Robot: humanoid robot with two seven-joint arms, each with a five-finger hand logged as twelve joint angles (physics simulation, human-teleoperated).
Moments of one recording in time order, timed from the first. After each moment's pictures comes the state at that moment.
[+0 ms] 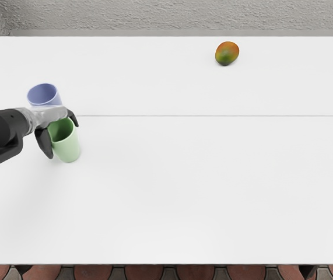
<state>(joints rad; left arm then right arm) -1.17 0.84 -0.04 -1.65 1.17 -0.09 0.61 -0.05 0.00 0.20 0.24 -0.20 -0.03 -0.20</state>
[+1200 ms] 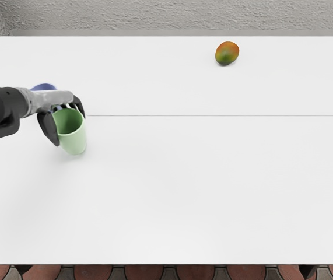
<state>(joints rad) -1.22 0.86 -0.19 -1.66 1.08 -0.26 0.61 -0.04 0.00 0.20 0.24 -0.20 -0.03 -0.20</state>
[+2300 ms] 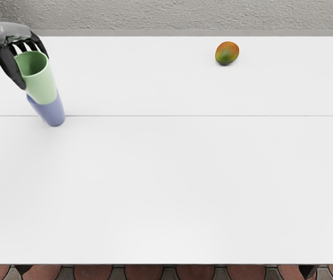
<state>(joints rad) -1.33 0.84 -0.39 -1.33 1.04 -0.50 0.61 -0.03 0.00 0.20 0.24 -0.20 -0.03 -0.20</state>
